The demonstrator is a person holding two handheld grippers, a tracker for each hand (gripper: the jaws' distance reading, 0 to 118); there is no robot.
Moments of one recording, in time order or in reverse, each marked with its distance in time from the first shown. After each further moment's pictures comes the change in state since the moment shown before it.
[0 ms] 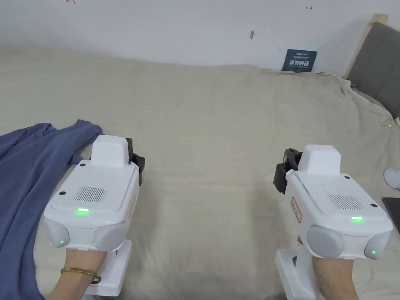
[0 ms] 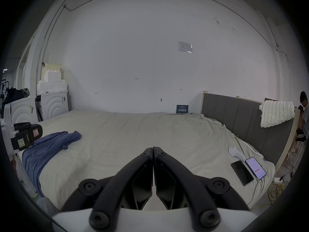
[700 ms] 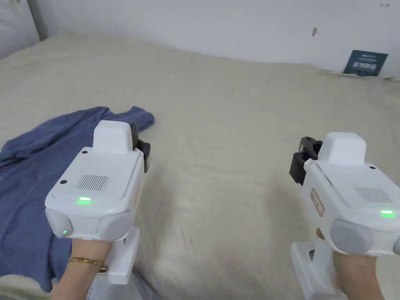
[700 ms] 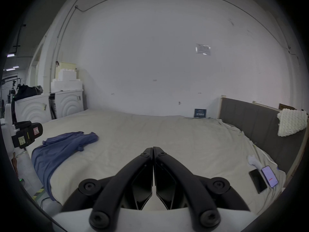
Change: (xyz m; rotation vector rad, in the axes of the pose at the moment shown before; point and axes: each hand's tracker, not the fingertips) left arm -0.070 0.000 0.027 0.012 0.184 0.060; right arm -0.065 0.023 -0.024 0.019 0.185 0.037
